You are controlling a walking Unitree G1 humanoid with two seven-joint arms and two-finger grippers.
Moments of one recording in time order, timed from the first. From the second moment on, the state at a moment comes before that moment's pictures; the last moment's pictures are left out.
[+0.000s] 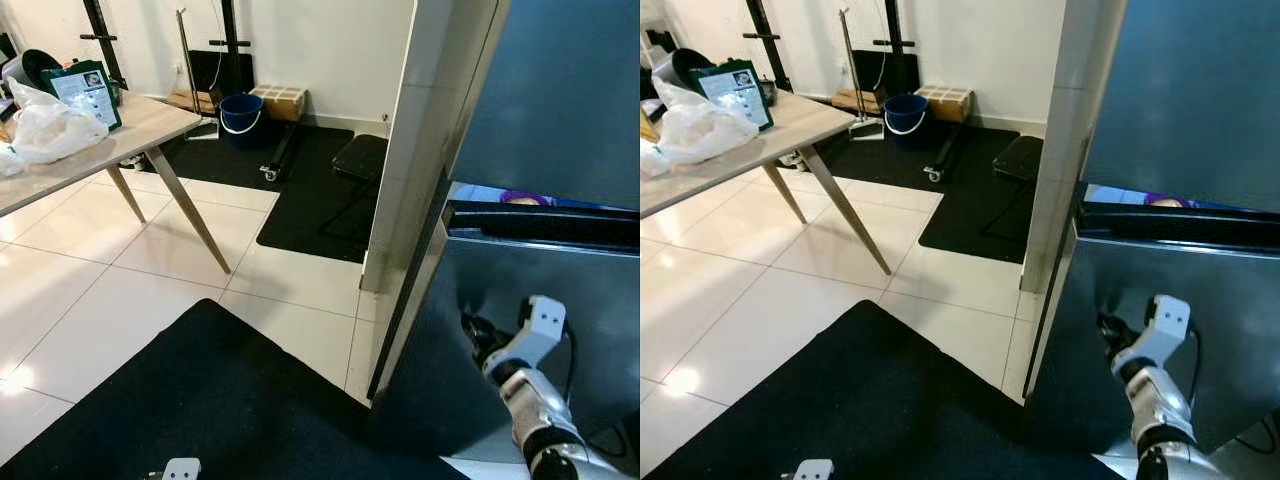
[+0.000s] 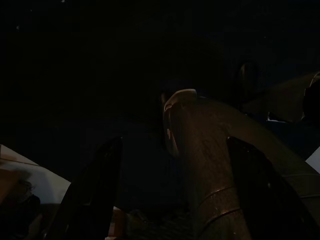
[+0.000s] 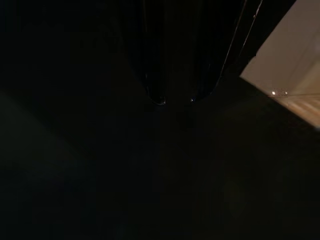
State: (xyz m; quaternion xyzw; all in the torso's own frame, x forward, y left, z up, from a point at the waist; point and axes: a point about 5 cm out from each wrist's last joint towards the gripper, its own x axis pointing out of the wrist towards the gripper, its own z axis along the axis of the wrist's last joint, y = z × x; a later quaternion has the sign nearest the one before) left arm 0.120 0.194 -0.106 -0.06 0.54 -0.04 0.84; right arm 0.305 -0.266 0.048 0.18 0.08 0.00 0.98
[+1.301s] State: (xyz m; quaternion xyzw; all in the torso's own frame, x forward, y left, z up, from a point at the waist) left arm 0.108 0.197 -0.108 -0.06 0.54 -0.04 0.84; right arm 0.352 -0.236 0.096 0.15 0.04 0.04 0.99
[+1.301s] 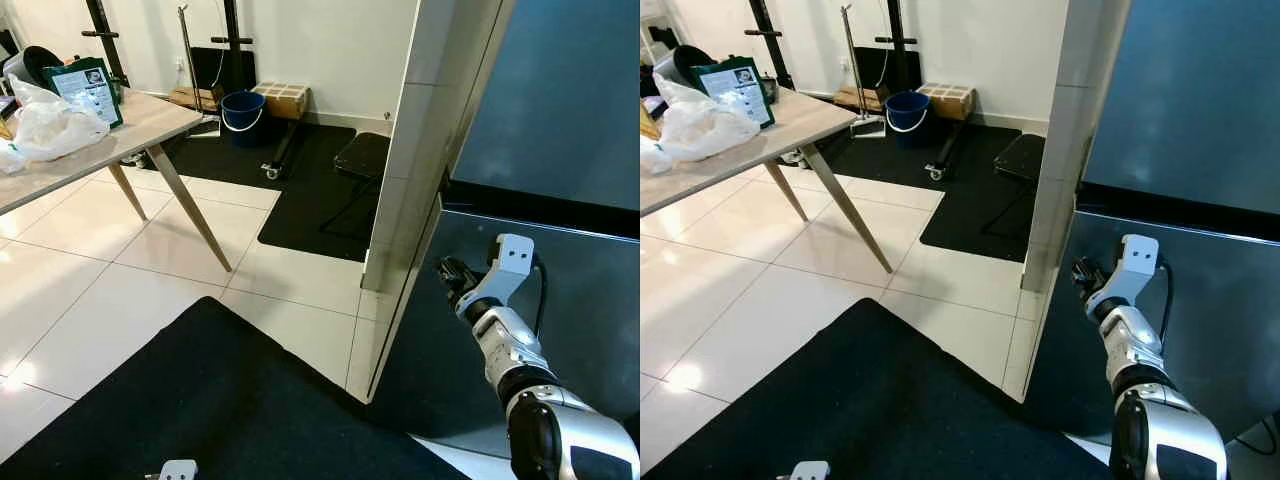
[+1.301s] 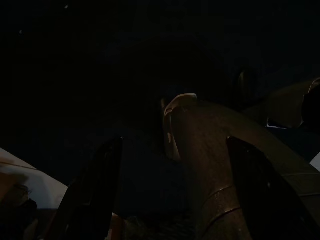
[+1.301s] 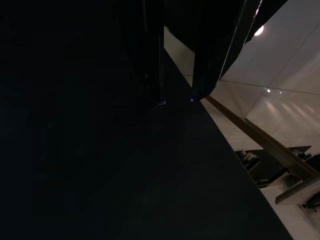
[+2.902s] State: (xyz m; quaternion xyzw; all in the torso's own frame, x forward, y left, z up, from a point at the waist) left arm 0.108 0.208 -0.106 -0.05 0.53 -0.04 0.84; right arm 0.310 -0.249 0.038 0.13 0.15 0.00 0.98
